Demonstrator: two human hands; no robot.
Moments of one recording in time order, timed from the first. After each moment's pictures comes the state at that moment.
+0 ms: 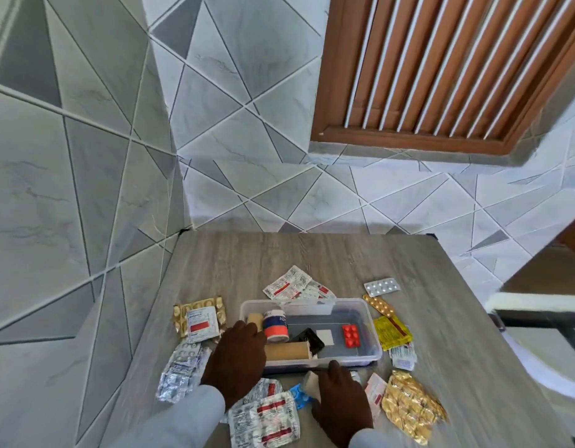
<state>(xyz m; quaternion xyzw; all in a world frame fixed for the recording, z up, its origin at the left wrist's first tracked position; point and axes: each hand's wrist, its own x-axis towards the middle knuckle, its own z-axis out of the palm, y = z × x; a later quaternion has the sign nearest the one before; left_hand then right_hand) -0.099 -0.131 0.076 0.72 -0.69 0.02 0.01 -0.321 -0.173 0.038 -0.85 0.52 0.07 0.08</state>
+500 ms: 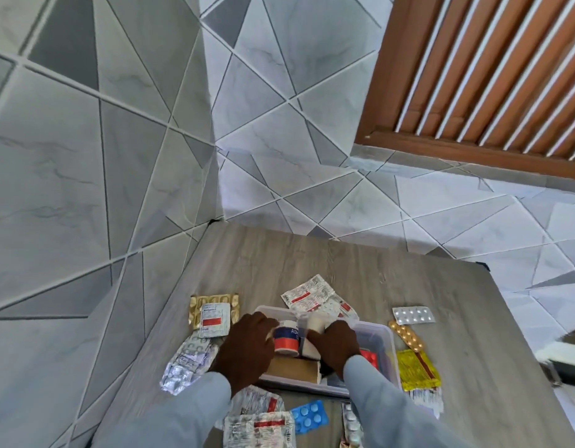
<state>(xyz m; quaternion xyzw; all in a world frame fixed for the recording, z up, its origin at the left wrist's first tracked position) -0.096 -0.162 0.082 0.80 -0.54 -0.14 0.22 -0.241 -0.292 0.084 -0.72 0.59 -0.01 0.37</state>
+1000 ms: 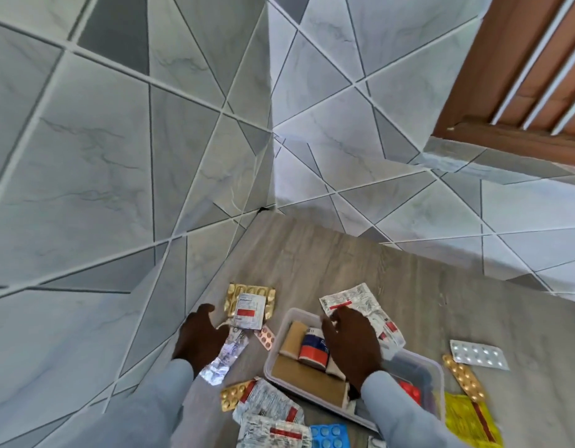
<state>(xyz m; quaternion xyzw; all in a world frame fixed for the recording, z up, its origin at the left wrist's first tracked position) -0.005 -0.105 0.058 0.93 -0.13 -0.21 0.28 -0.203 -0.303 0.088 -0.86 0.42 -0.09 0.27</state>
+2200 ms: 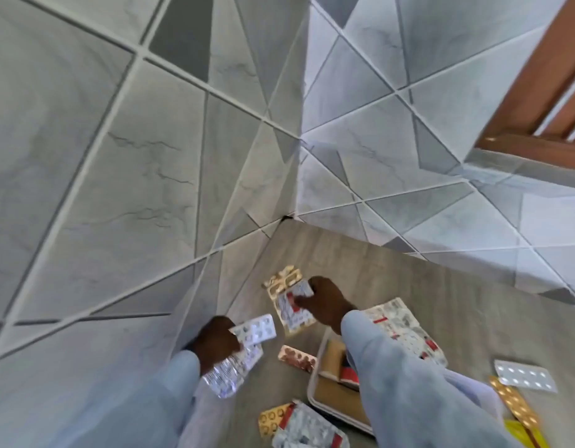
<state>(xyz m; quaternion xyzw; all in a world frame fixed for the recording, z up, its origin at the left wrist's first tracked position) 0.062 -0.091 0.066 0.88 -0.17 -0.35 0.27 -0.050 -0.306 0.086 -0.81 0.36 0.02 0.46</state>
